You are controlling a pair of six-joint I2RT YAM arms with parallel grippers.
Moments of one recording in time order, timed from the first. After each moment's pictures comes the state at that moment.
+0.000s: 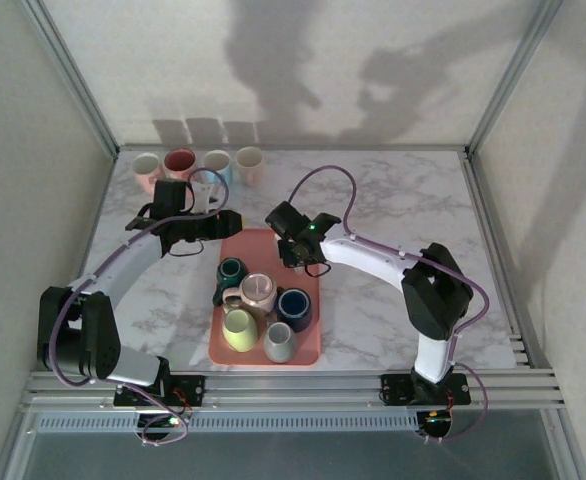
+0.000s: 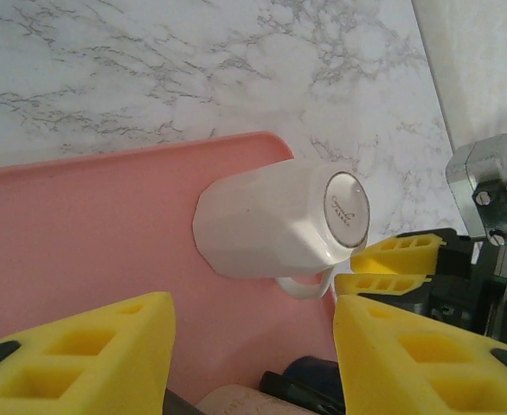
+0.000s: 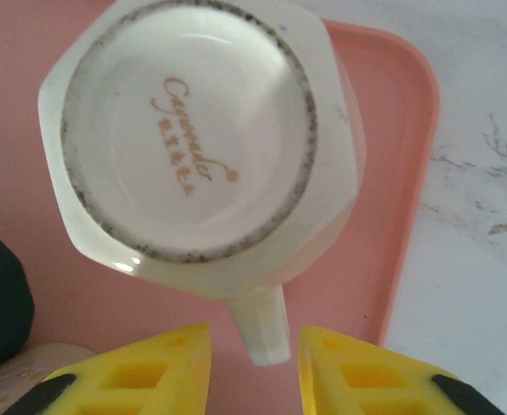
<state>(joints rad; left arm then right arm) -0.13 1.44 0.98 -0.34 0.68 -0.32 0.89 1.84 1.41 -0.75 0.21 0.60</state>
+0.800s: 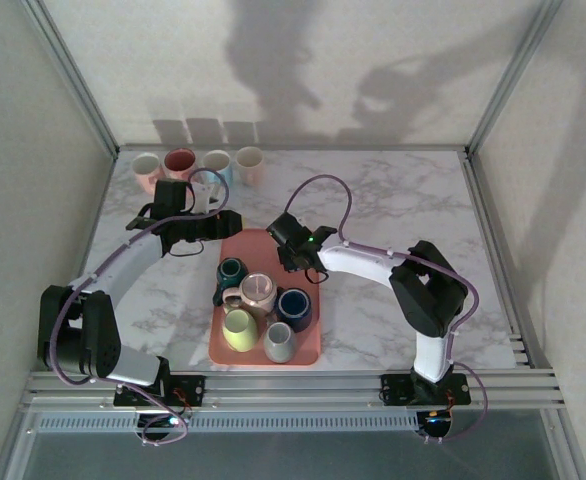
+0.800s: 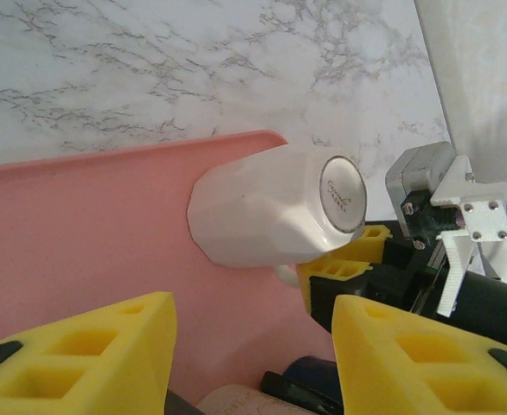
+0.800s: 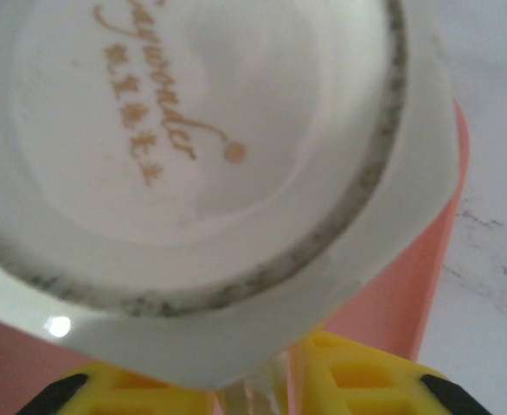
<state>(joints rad) -0.13 1.44 0.98 -0.34 0.68 -0.32 0.89 1.87 1.29 -0.53 0.27 0.49</state>
